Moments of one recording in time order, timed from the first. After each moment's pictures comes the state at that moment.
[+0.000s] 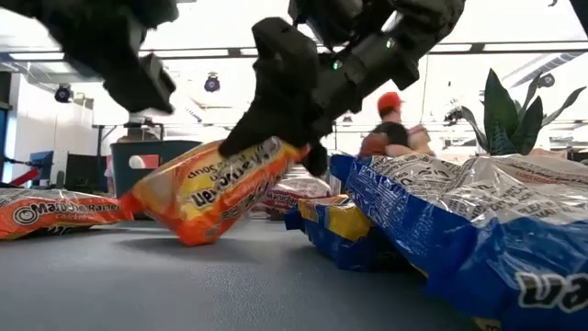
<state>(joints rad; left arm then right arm) -0.44 1.30 0.70 -0.14 -0.22 -0.47 0.14 1.98 1.18 0.21 -0.07 0.47</state>
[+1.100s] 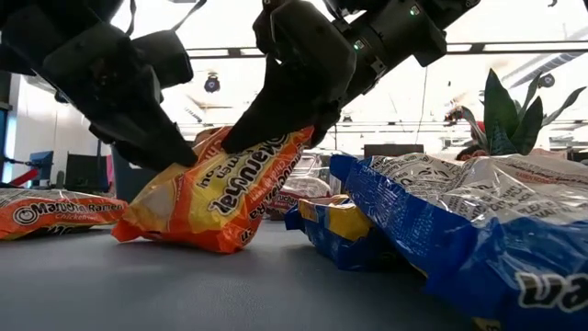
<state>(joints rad) -0.41 1.48 0.55 0.23 -0.33 -0.55 0.25 1.96 1.20 0.15 0.12 0.17</state>
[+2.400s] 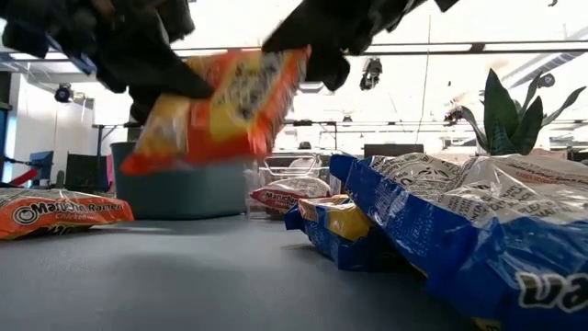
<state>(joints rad) -0.41 1.39 0.56 0.35 -0.23 -0.48 0.23 1.72 1.18 -0.03 0.03 0.16</state>
